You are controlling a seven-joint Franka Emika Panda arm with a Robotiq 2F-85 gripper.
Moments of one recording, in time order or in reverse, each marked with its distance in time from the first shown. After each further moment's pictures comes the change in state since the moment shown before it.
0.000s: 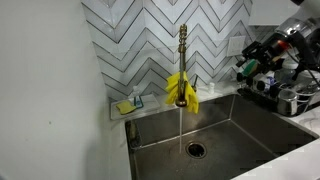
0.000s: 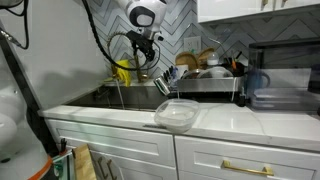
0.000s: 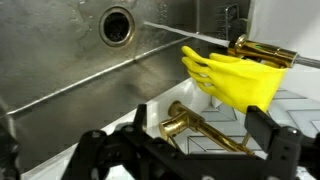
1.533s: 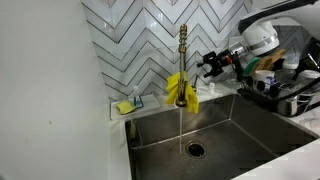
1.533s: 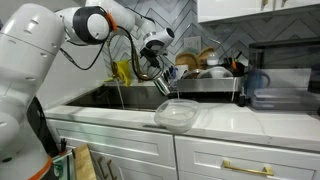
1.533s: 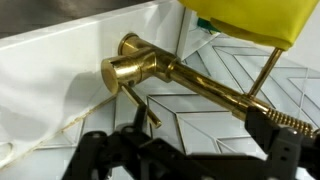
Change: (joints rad) arm 0.032 0.578 0.184 0.559 0.186 0.122 -0.111
